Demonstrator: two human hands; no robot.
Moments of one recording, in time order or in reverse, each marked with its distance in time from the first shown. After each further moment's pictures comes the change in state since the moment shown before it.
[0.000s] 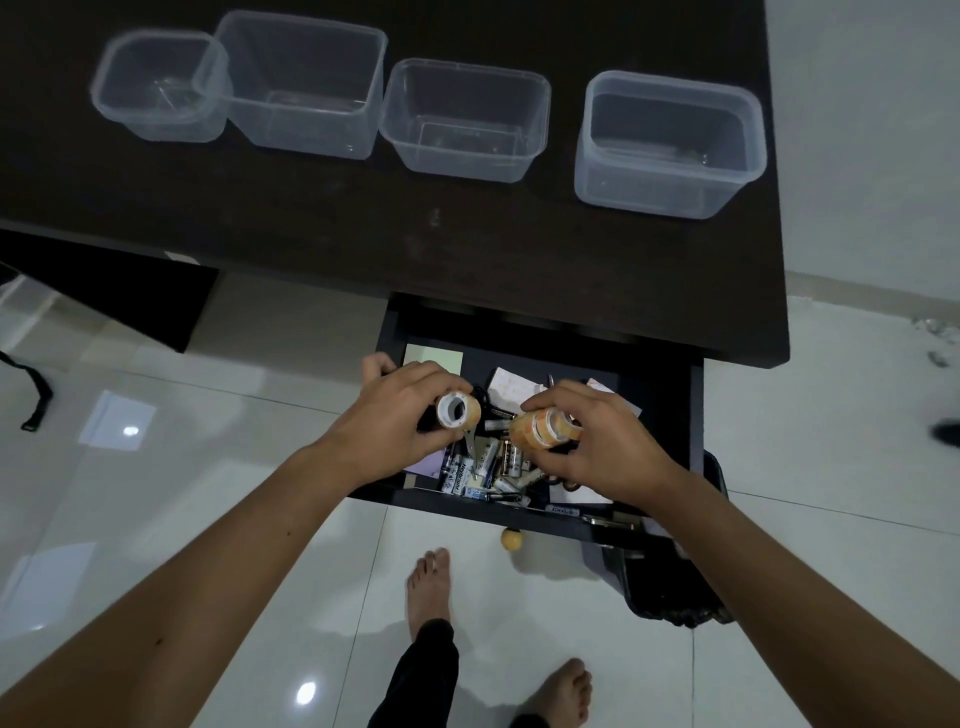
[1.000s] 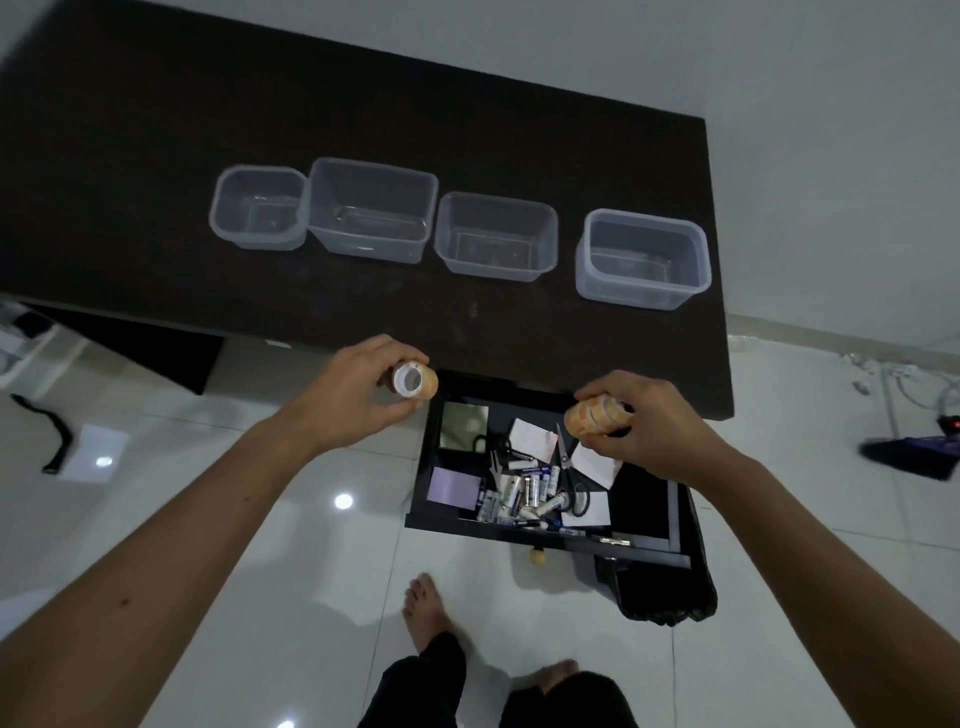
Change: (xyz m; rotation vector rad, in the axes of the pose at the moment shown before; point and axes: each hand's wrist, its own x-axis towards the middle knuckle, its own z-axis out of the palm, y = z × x) left_hand 0.009 -0.034 -0.174 -0.207 -0.023 -0.045; right_hand 0.024 -0.111 -0.117 -0.176 -0.041 0.196
